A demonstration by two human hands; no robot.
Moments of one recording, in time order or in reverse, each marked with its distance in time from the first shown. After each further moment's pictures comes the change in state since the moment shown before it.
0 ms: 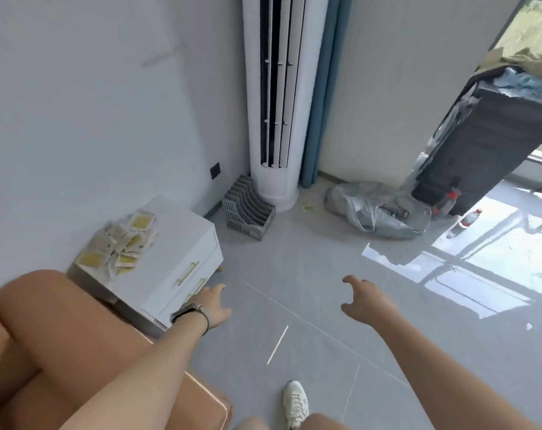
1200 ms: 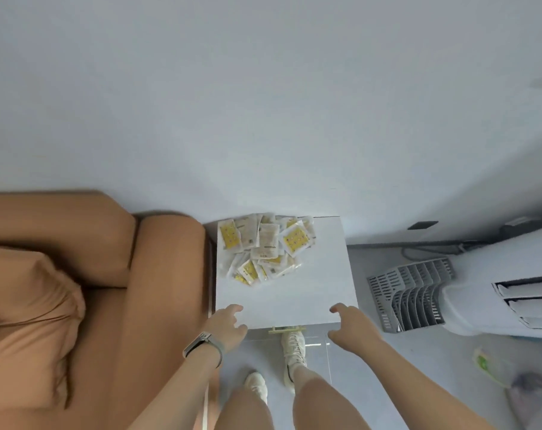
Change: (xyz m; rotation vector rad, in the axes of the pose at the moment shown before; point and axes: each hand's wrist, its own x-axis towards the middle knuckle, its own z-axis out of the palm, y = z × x) left_hand 0.228 -0.276 -0.100 -0.975 0.095 -0.699; right_hand 0.373 -0.535 0.047 -0.586 -0.477 -0.663
